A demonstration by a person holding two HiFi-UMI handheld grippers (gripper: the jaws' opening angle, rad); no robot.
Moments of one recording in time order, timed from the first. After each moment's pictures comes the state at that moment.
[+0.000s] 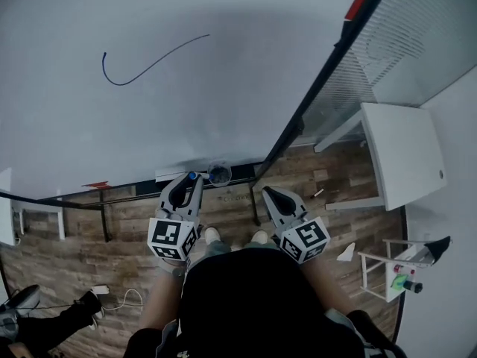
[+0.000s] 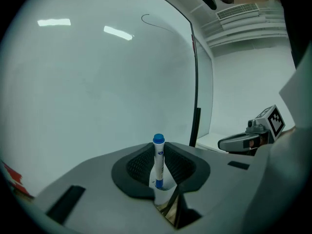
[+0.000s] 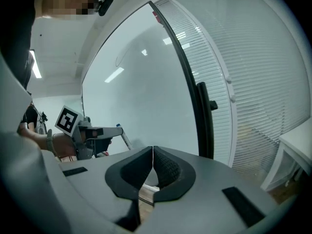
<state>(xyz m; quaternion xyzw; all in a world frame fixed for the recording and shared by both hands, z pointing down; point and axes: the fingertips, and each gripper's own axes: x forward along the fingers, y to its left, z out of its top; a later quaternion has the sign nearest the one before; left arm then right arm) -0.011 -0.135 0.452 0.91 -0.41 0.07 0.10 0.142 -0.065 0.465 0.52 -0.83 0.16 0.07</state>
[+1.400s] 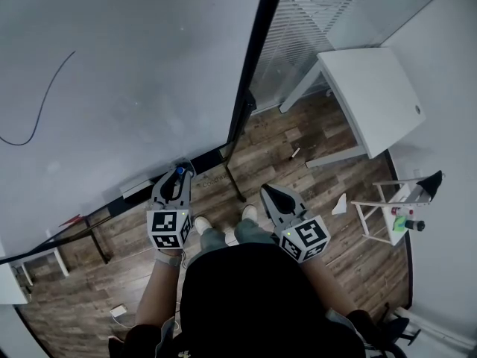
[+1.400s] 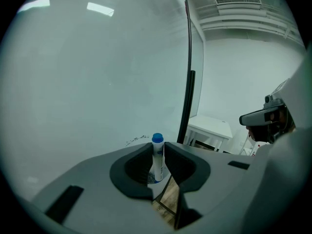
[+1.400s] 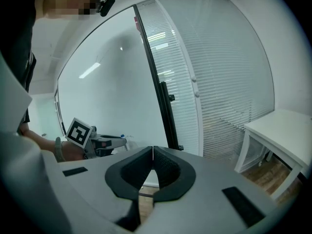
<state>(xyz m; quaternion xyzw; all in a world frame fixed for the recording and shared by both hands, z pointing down) 0.061 -0.147 0.549 0.92 -0.32 0.17 0.12 0.208 -0.009 0.495 0.63 -0.74 0.20 0.08</state>
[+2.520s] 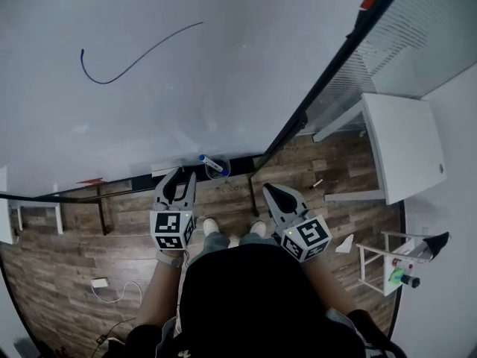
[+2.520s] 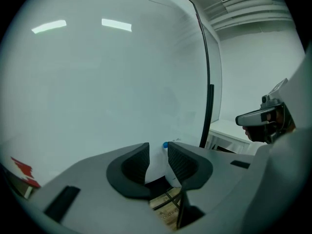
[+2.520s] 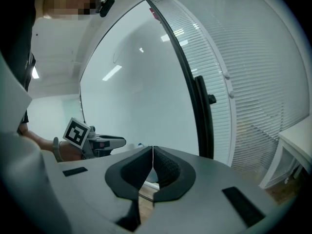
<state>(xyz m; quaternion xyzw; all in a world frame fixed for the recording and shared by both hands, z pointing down) -0.031 -0.152 0.517 0.88 -0.45 0.15 0.10 0.145 -0.065 0.479 0.52 -0.83 0.18 0.08</state>
